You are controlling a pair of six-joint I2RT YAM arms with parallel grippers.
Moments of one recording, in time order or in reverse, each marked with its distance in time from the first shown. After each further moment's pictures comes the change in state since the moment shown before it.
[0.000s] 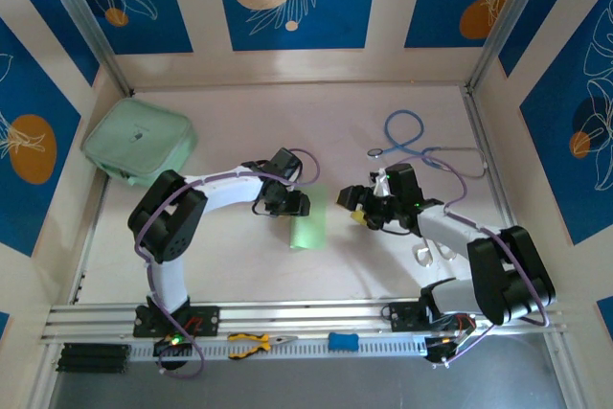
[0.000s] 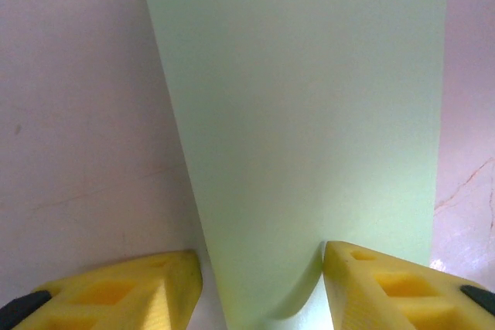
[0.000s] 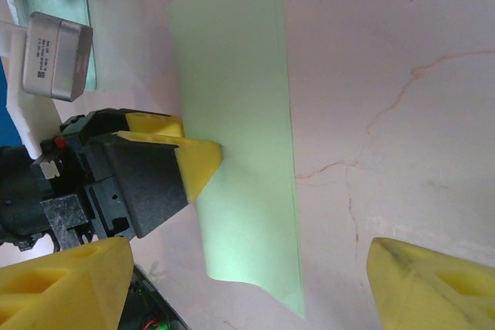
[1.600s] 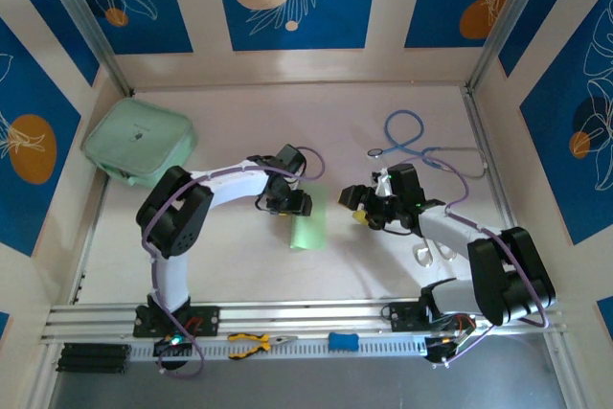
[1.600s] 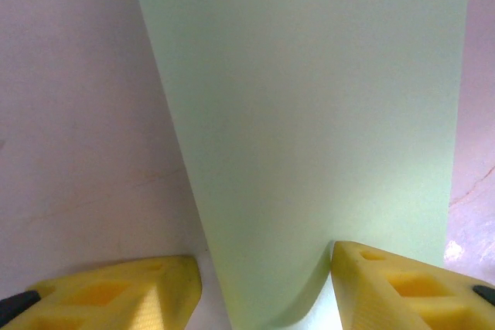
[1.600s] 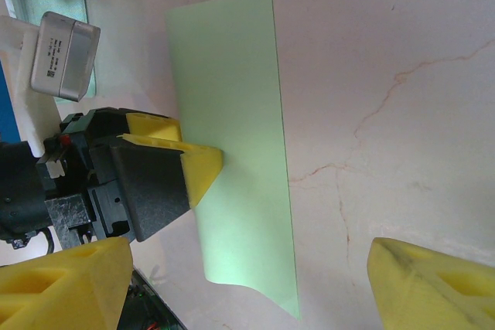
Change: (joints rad) left arm 0.000 0.060 0.095 -0.115 0.000 0.054; right arm -0.015 -0.003 -0.003 -0.001 -0.001 0.000
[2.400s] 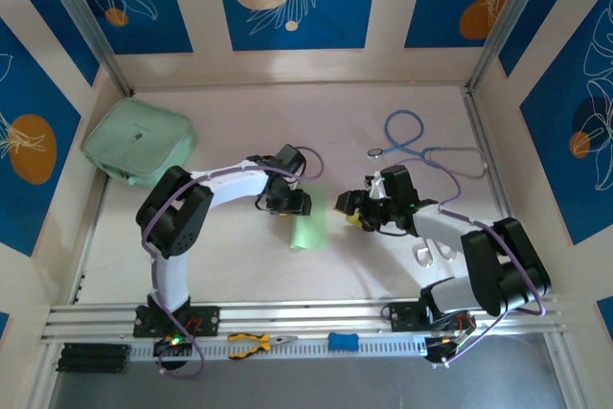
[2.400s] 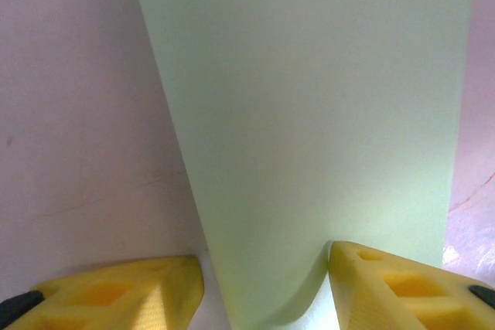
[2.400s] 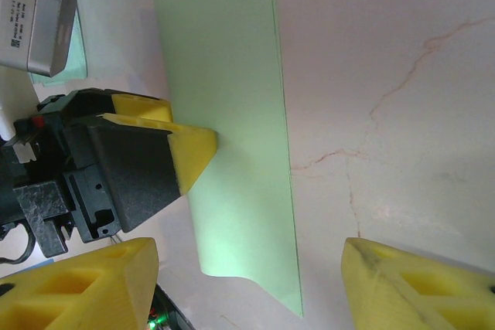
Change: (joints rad) left arm 0.000 0.000 -0.002 0.004 -0.001 -0.024; right arm 0.044 0.055 0.000 0.034 -0.012 0.015
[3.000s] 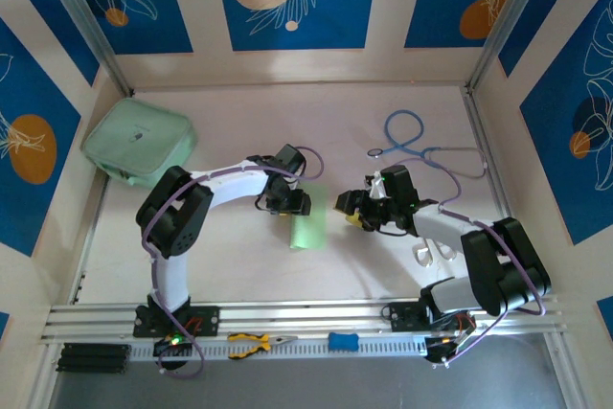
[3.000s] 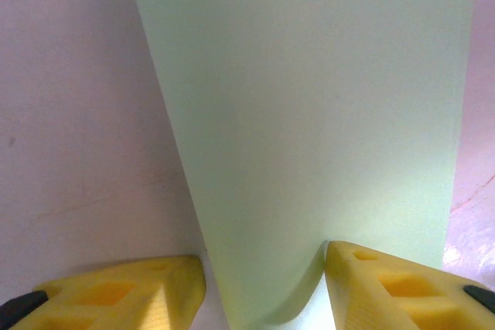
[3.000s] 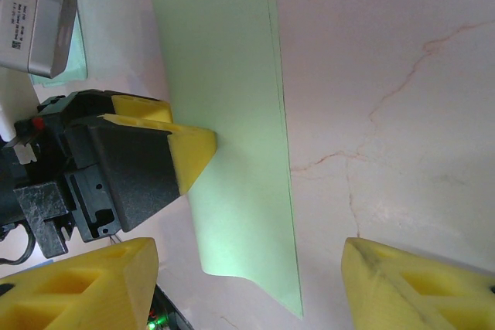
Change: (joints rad) left arm 0.000 0.000 0.000 -0.002 0.000 0.004; right arm 0.000 0.001 0.000 0.003 0.000 0.000
